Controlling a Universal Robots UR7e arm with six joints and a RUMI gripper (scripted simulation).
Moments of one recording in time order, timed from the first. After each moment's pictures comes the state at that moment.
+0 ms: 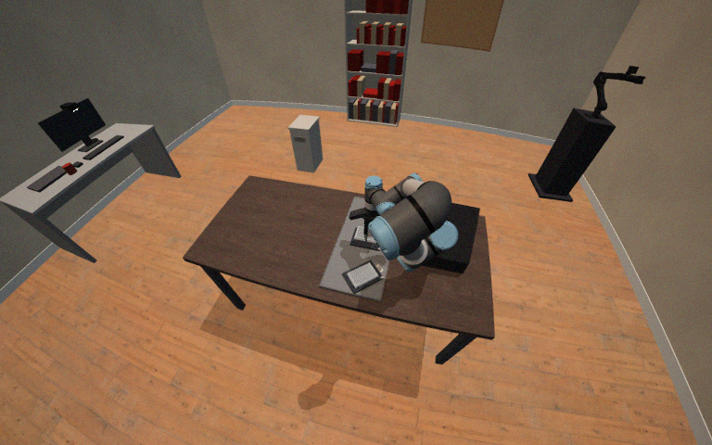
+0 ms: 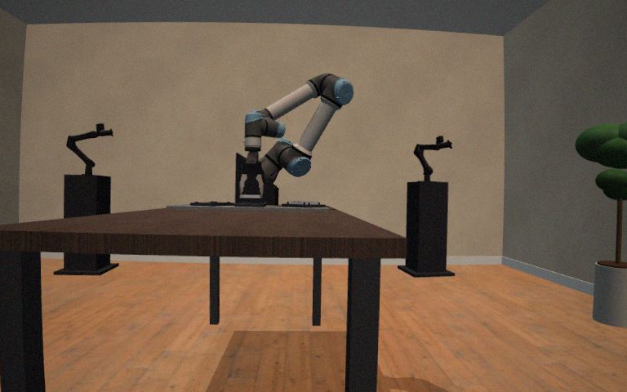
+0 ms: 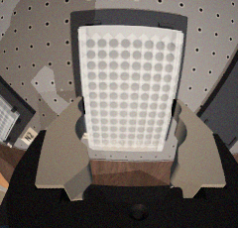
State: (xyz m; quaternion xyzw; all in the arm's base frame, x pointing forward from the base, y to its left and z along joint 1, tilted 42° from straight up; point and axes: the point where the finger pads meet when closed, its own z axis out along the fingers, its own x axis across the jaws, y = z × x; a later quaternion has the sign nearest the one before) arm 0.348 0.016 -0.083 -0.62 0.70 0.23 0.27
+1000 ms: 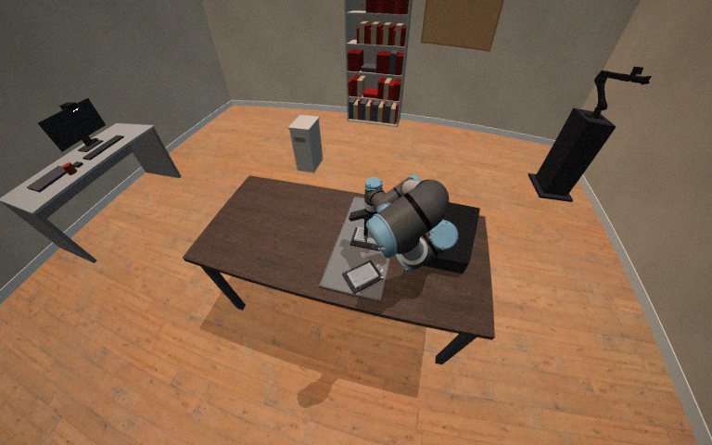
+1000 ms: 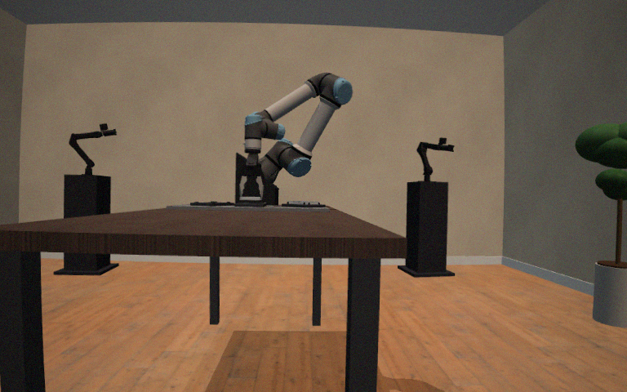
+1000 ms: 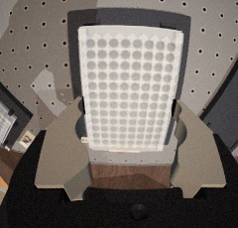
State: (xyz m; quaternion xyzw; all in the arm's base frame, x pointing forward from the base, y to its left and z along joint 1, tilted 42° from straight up) arm 0.348 0.022 -0.090 -0.62 0.70 0.23 0.27
